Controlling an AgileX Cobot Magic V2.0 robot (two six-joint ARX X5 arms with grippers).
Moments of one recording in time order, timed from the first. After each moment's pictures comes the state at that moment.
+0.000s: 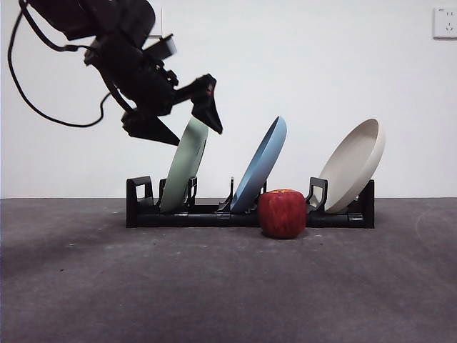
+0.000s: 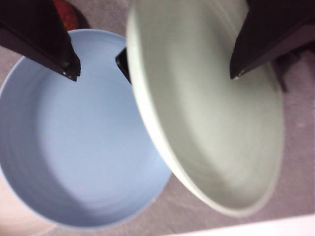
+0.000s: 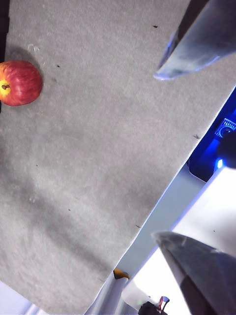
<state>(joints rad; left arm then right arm) -0.37 1.91 1.46 -0.09 0.24 -0.06 0.07 0.74 0.93 -1.09 -0.63 -0.15</state>
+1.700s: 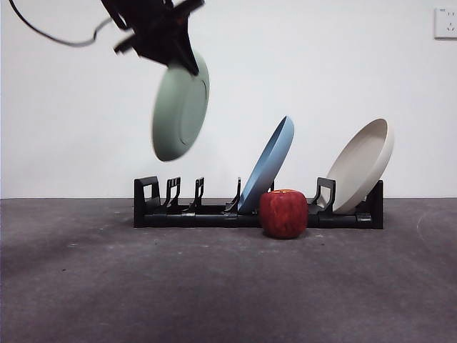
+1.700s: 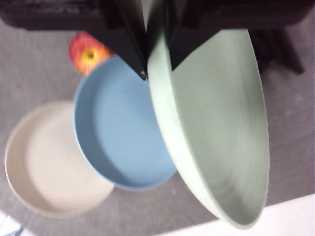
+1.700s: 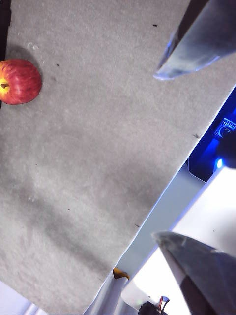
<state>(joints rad) -0.39 1.80 1.81 -0.64 0.25 0.03 0.07 0.74 0.93 -1.09 -0.63 -0.15</state>
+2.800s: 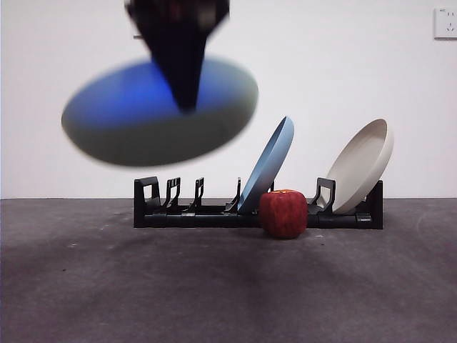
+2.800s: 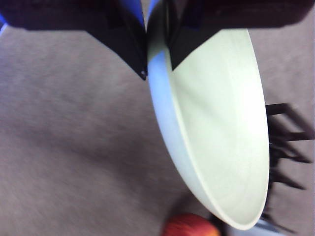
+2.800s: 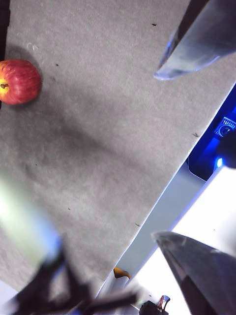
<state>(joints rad) -1.12 1.53 1.27 -0.90 -0.57 0.18 0.07 0.74 0.93 -1.09 -0.63 -0.15</state>
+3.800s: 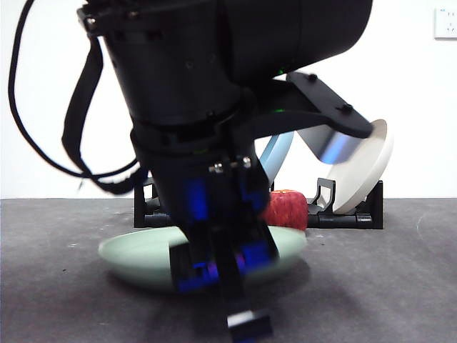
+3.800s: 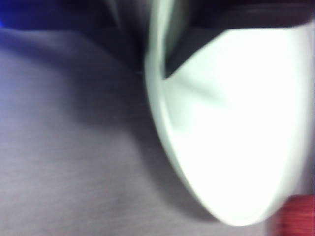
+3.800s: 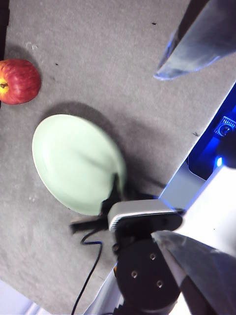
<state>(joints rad) -1.21 1.74 0.94 -0.34 -0.58 0.26 0.07 0.74 0.93 -1.09 -0.63 -0.14</state>
